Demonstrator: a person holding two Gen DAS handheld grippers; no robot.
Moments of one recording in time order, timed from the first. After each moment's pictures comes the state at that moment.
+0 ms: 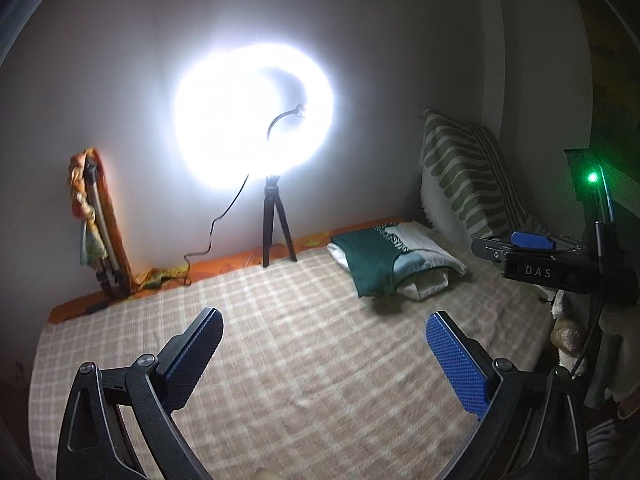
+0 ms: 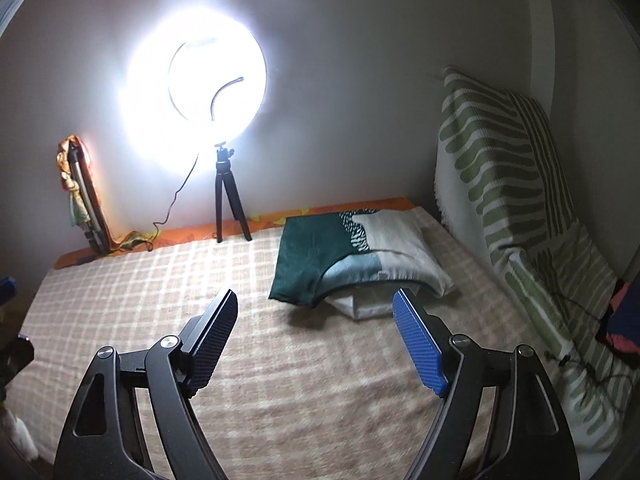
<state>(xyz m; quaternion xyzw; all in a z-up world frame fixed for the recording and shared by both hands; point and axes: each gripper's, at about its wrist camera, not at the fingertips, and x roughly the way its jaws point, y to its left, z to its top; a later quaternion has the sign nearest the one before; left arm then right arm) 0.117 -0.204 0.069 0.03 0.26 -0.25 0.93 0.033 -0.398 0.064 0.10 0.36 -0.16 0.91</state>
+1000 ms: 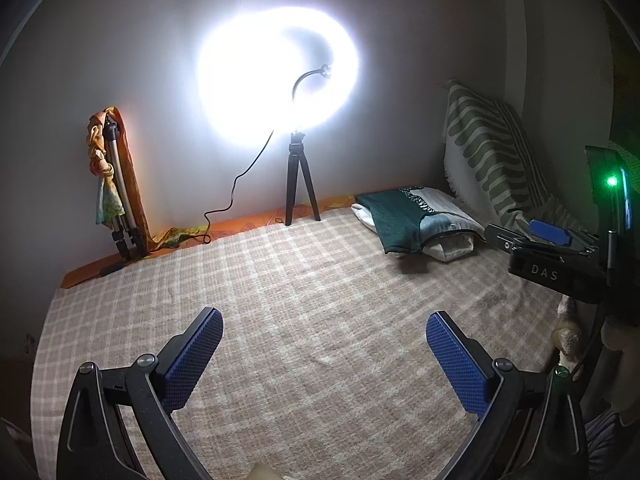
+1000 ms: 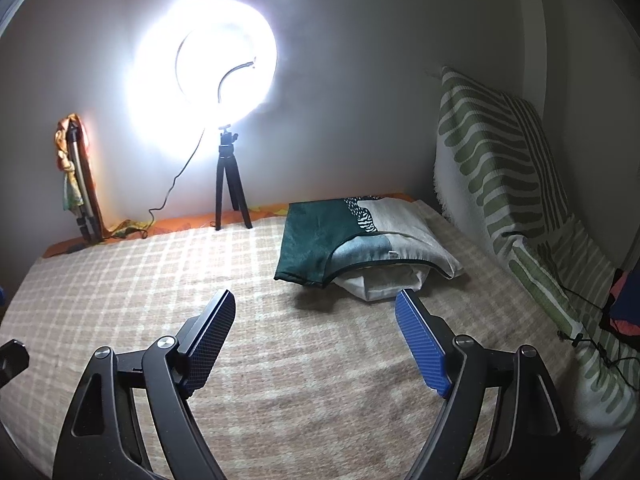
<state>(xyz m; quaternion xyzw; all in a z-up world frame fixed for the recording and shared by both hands) 0.113 -0.189 0.030 0.05 0.29 -0.21 0.93 0.023 -0.361 0.022 0.08 0.33 -0.18 0.92</state>
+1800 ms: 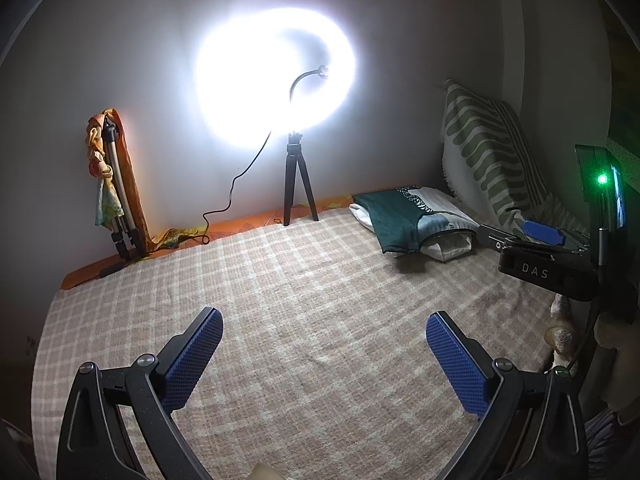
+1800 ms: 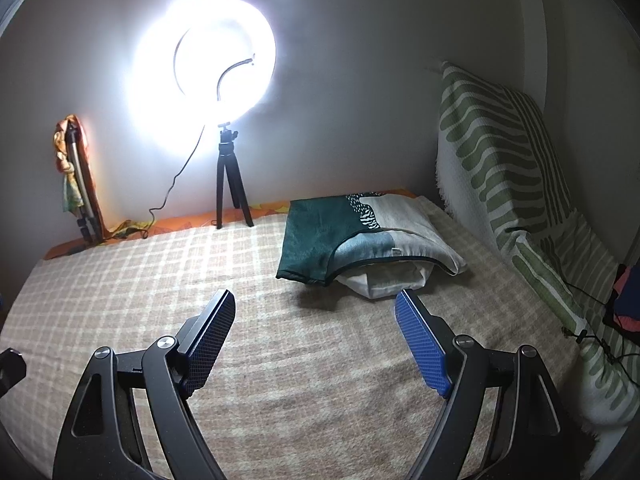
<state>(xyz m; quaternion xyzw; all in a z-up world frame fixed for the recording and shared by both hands) 0.111 -0.191 0.030 0.05 0.29 -0.21 0.93 0.025 -0.362 0.018 0.09 0.34 -0.18 0.92</state>
